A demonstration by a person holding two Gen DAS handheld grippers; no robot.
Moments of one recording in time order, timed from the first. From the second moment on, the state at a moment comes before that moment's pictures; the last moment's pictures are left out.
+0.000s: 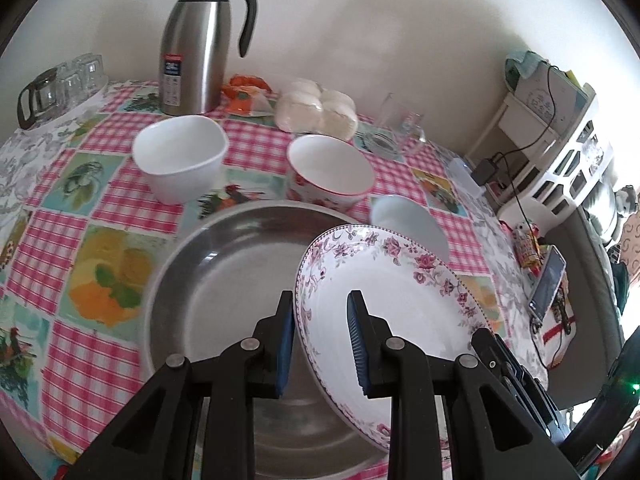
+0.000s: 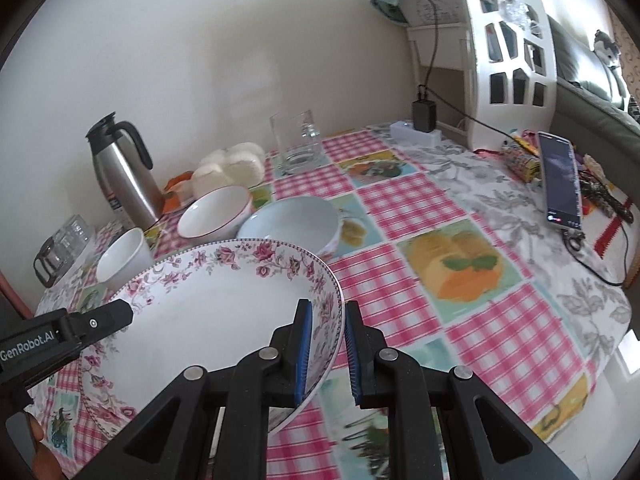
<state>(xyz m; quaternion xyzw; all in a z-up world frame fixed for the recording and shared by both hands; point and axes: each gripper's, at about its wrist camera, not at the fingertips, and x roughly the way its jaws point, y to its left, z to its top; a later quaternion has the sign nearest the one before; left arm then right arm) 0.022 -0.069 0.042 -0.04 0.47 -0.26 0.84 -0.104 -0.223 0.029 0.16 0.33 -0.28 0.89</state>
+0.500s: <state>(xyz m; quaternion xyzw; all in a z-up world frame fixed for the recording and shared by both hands) 0.053 -0.018 0.026 -0.06 0.49 -0.22 0.84 -0.064 -0.176 0.008 0.13 0.36 -0.24 0.89</state>
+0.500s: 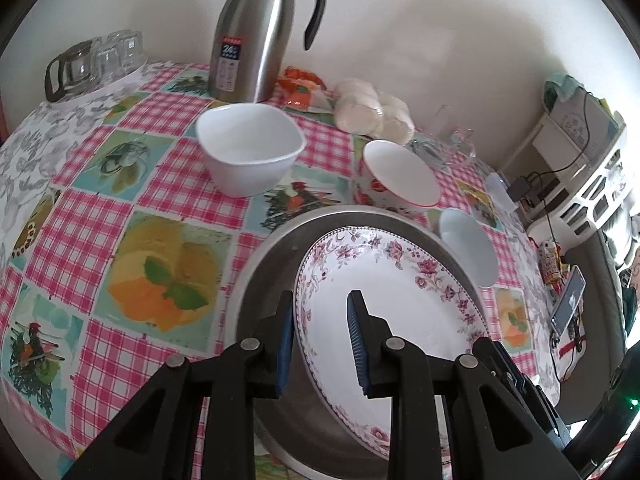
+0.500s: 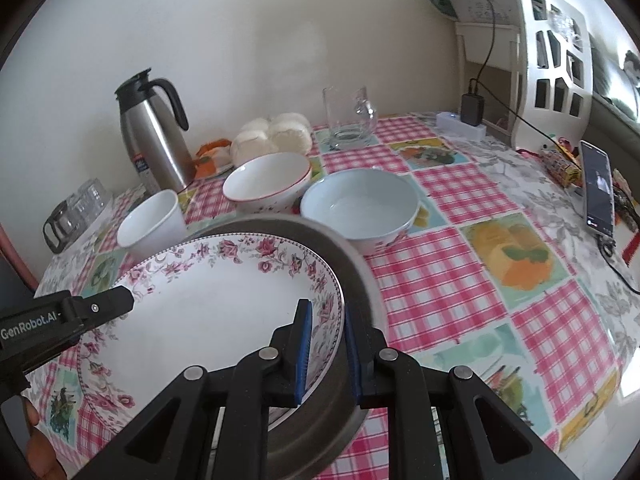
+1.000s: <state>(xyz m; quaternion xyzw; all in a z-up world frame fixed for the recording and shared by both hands) 0.065 -0.019 -0.017 -0.07 0.55 -0.20 0.80 -0.052 -0.169 -0.008 0.09 0.39 -0.25 0.88</state>
